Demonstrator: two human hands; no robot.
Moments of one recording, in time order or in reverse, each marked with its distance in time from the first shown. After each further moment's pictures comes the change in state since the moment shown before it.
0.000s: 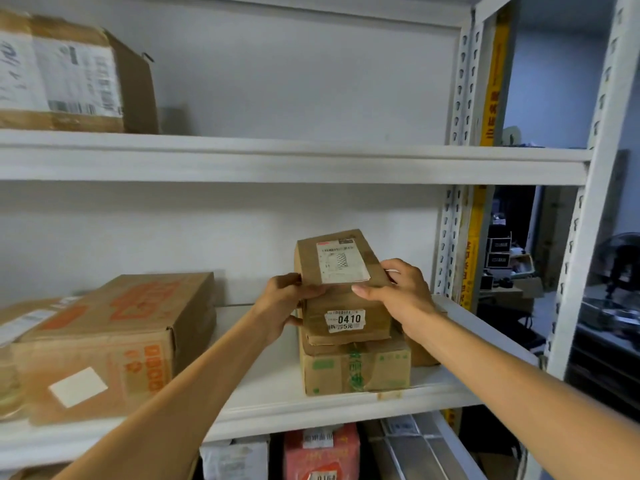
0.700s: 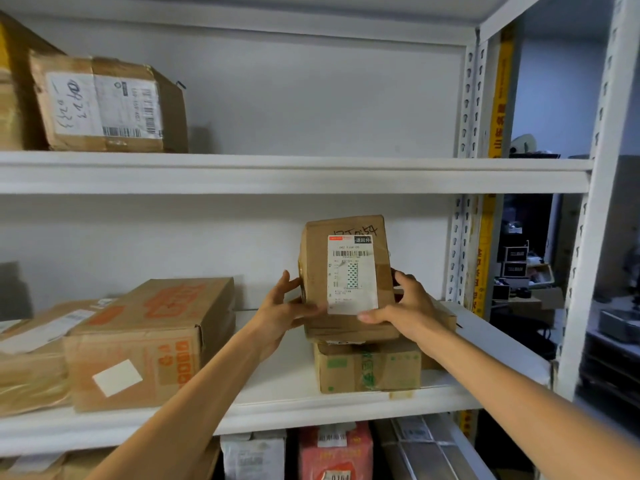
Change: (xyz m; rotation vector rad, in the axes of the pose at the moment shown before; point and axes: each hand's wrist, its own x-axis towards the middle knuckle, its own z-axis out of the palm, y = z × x) left_hand -0.036 -0.003 -0.021 -0.125 0.037 0.053; right_hand -0.023 0.002 0.002 -0.195 -0.074 -0.069
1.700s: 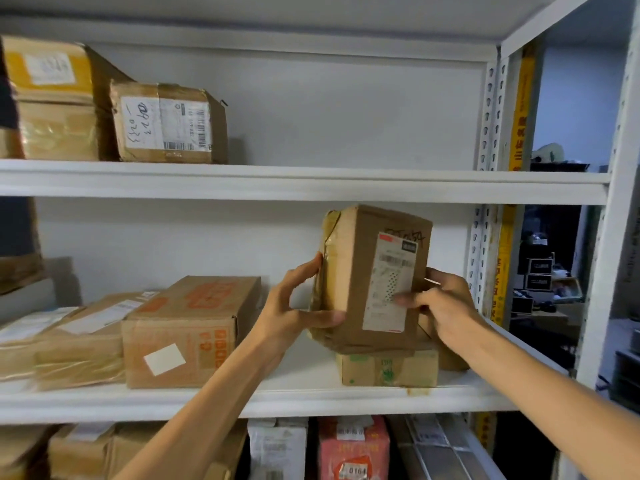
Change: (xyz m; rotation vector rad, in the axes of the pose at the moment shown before) left_hand -0.079 0.031 -0.009 0.155 -0.055 0.346; right_hand -0.029 -0.030 -0.022 0.609 -0.033 0.036
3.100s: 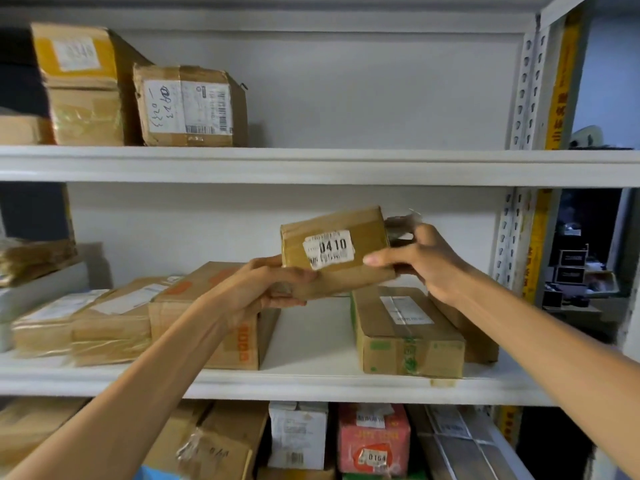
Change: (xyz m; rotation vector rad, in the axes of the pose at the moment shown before) left_hand 0.010 0.026 -0.067 -0.037 -0.030 -0.387; right_hand 0.005 -0.041 0.052 -0.236 -0.379 -0.175
